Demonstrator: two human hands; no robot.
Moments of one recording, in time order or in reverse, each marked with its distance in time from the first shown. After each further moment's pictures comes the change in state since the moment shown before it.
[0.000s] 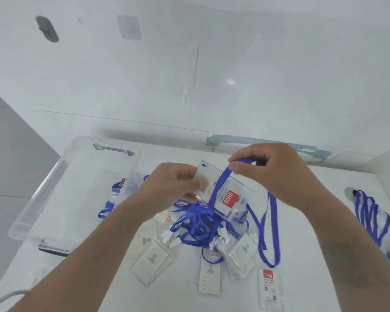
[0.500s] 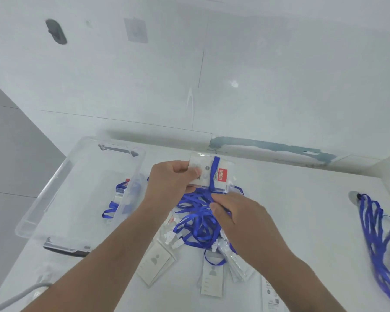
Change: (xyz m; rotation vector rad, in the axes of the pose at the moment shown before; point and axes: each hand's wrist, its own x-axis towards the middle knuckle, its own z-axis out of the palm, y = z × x) left_hand 0.007 -0.003 0.012 -0.167 0.436 -0.048; right_hand -0.044 0.018 0.080 -0.287 -0.090 -0.001
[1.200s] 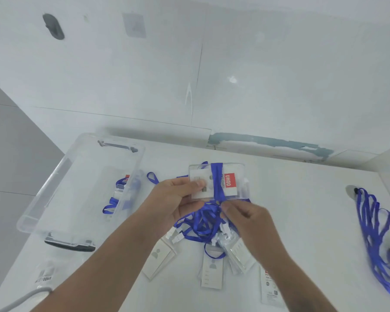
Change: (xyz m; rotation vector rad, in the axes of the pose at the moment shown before) left_hand -0.024 -0.017 -0.010 -0.331 -0.301 -0.320; right_hand -0.014 0.021 0.016 0.660 0.071 0.382
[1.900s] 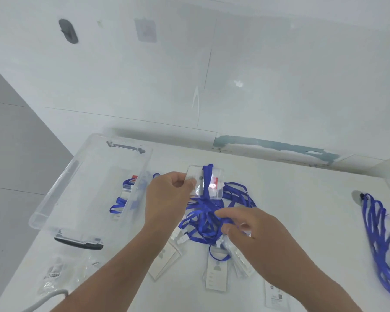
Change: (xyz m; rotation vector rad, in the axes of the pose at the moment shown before) left_hand 0.001 -0.009 -0.009 0.564 0.488 0.420; right_hand -0.036 -0.037 -0.009 -0.478 -0.188 -0.188
